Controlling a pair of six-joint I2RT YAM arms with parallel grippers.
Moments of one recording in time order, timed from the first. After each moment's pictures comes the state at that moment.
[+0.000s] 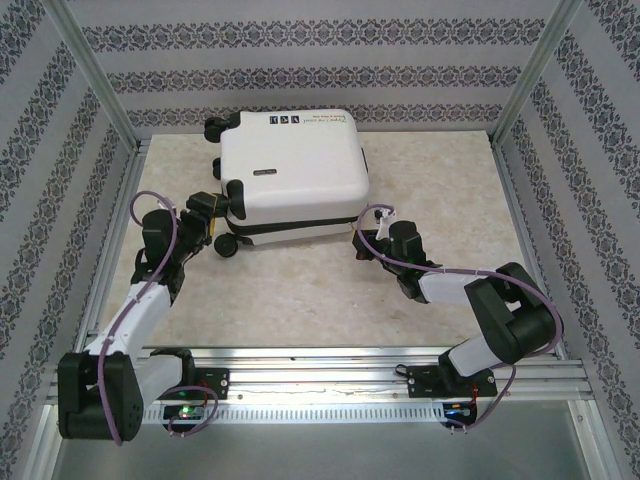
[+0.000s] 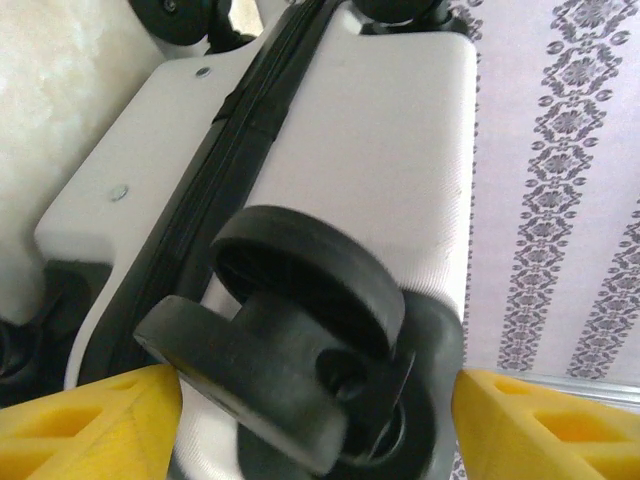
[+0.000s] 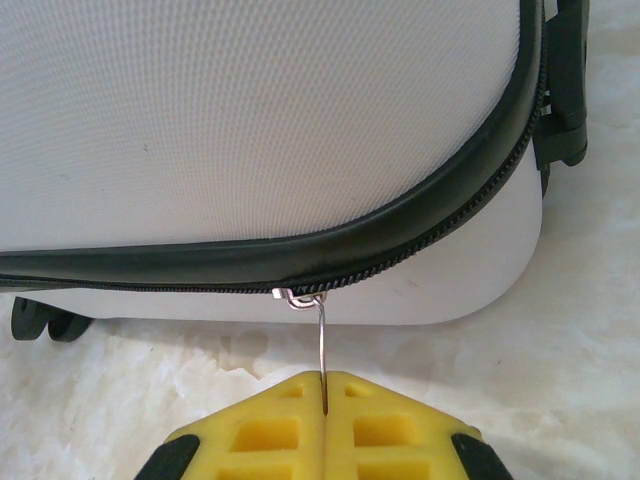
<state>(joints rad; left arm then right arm) 0.03 1.08 0.54 0.25 0.29 -1.33 0.44 1.50 0.48 0.62 -0.21 0.52</state>
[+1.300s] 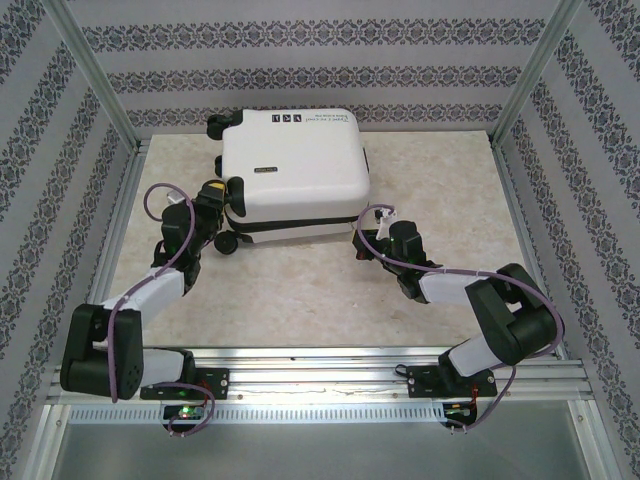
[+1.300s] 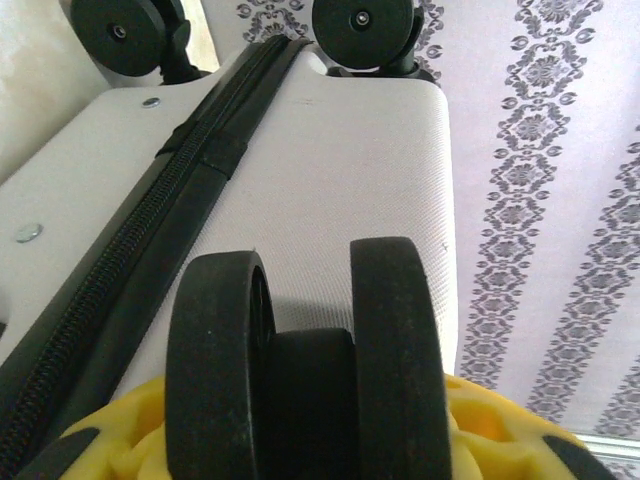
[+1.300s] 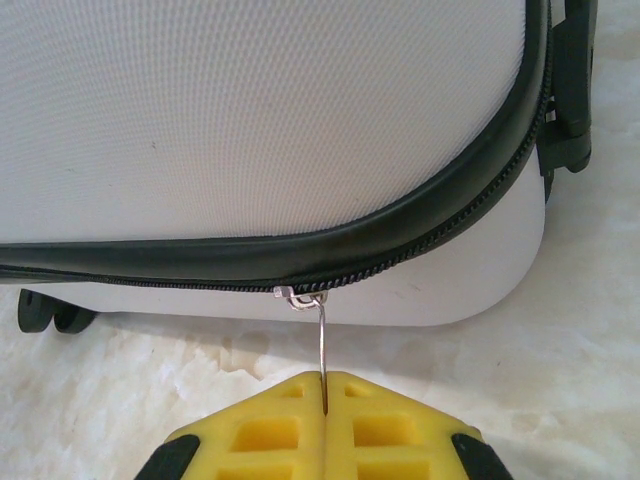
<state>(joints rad) -0.07 1.30 0.53 0.61 0.13 -1.47 0.44 1.49 0.48 0.62 -0.20 0.52</state>
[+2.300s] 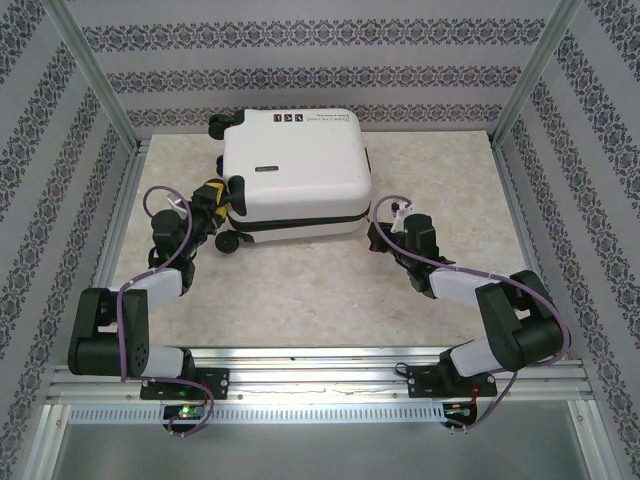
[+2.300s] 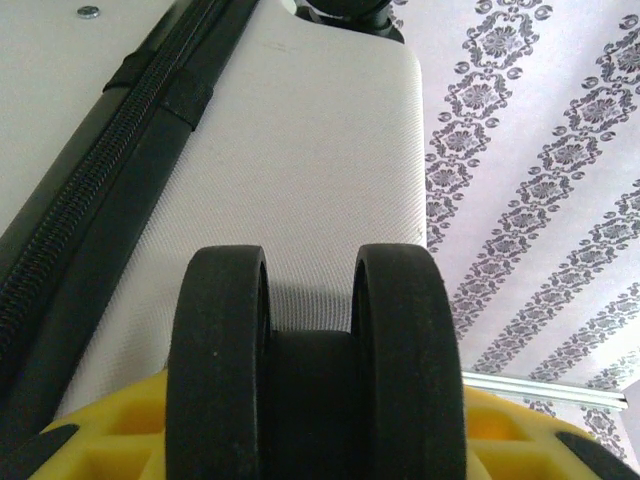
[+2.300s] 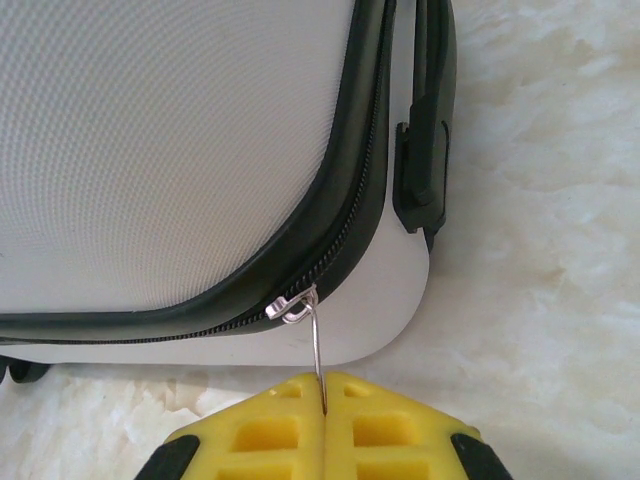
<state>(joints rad) 0.04 1.38 0.48 0.87 0.40 -1.66 0.31 1.45 0.49 0.54 -0.21 0.51</state>
